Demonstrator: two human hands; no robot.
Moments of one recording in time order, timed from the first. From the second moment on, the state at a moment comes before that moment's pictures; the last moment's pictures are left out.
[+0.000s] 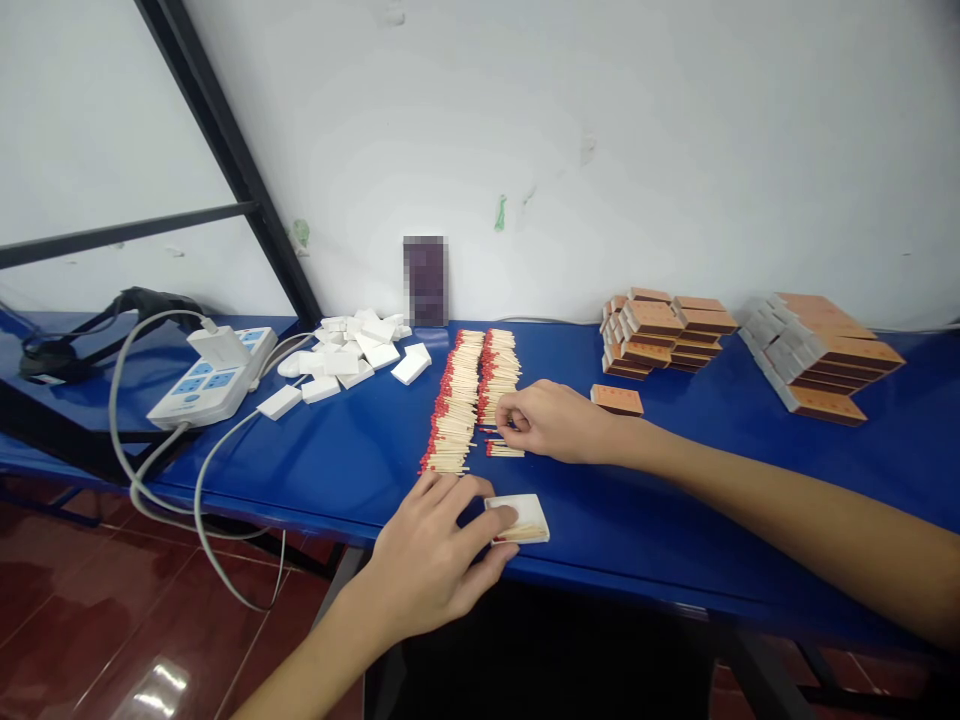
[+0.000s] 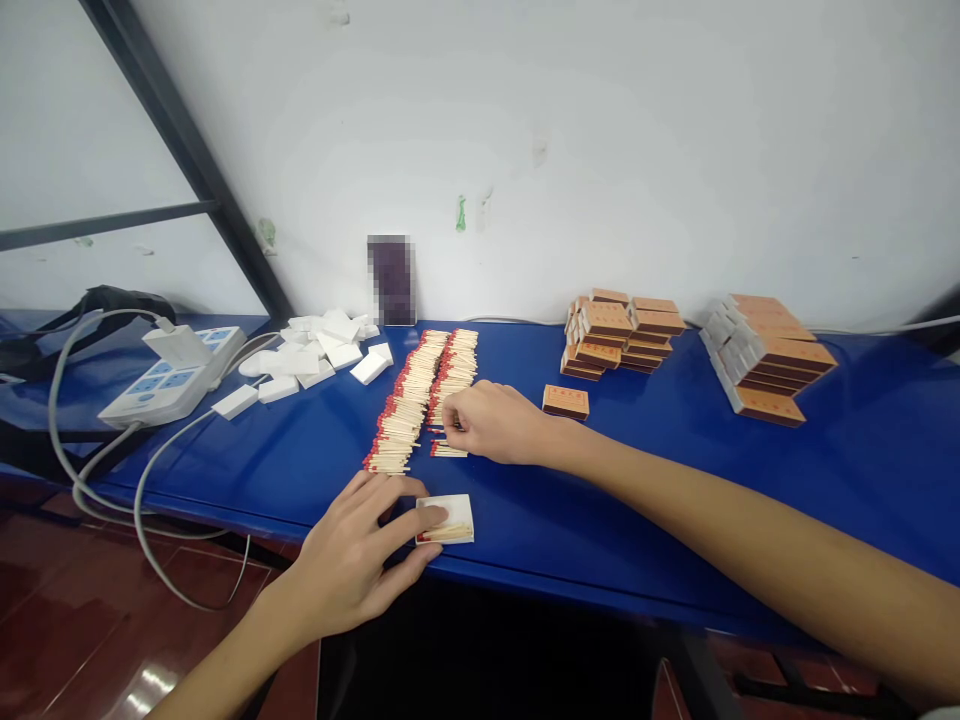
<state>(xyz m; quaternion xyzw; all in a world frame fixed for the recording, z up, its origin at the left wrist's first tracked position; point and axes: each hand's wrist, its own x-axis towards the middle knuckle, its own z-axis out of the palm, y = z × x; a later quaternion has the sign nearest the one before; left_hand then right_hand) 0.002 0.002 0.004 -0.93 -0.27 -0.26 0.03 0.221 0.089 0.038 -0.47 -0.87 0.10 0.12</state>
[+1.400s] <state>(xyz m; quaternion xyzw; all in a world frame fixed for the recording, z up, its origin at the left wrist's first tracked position) 0.003 0.003 0.003 -0.93 -0.27 -0.25 0.01 0.215 0.087 0.038 -0.47 -0.87 0.03 0.13</state>
